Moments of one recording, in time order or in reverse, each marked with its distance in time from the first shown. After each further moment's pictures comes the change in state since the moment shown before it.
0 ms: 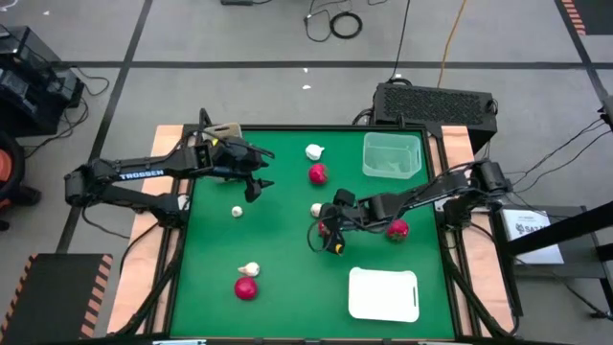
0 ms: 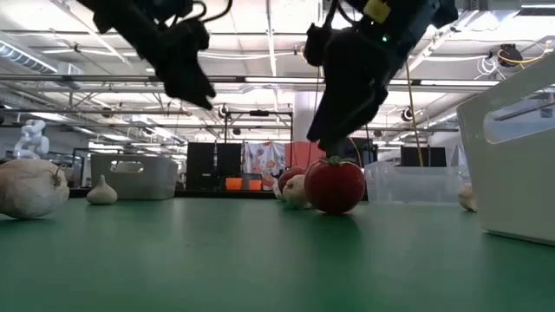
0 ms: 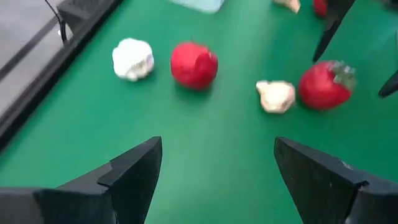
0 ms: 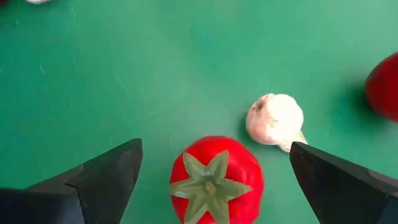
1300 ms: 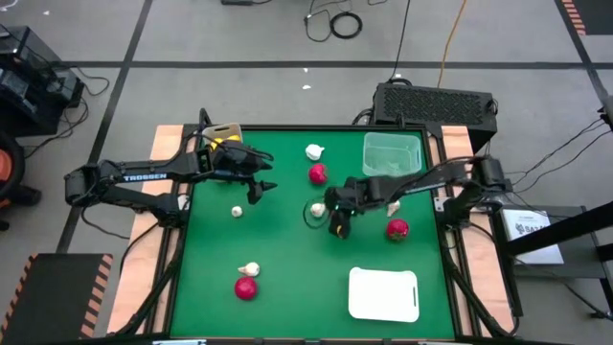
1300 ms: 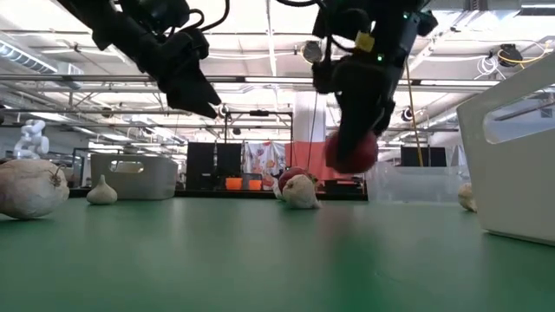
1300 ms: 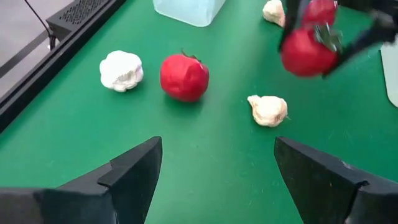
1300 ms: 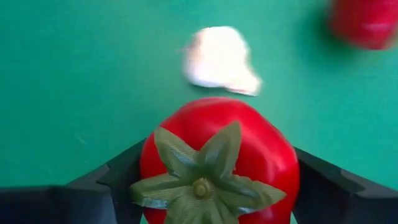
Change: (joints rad) left arm 0.004 0.001 -0.097 0.186 0.040 -0.026; right arm -0.157 -0.016 0.059 -0.289 -0.120 0.009
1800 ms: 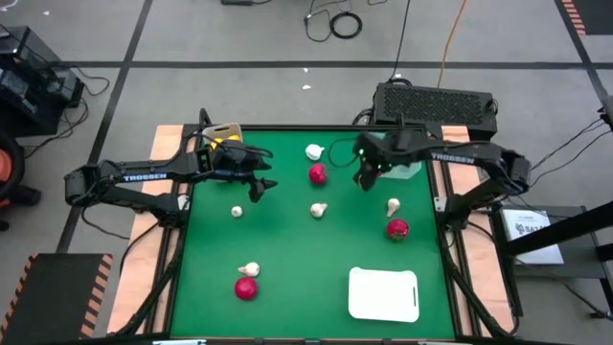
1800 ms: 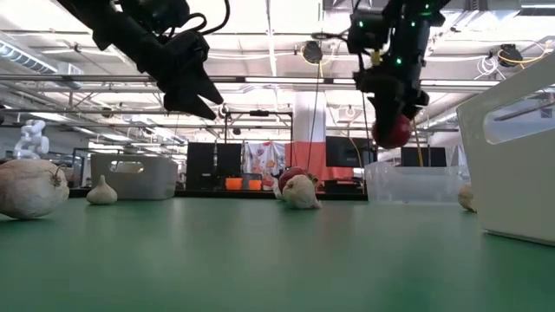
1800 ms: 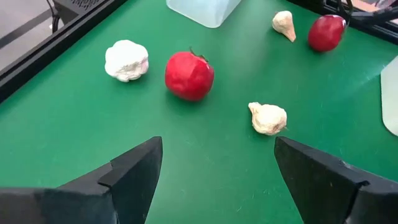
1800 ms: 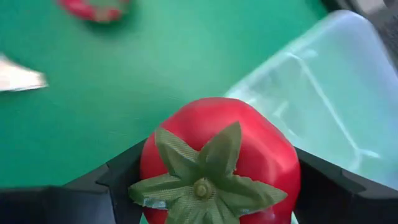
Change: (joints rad) left arm 0.001 0.000 0.000 0.003 -0.017 -0.132; right arm -0.390 -0.214 0.004 -0.341 0.099 -0.036
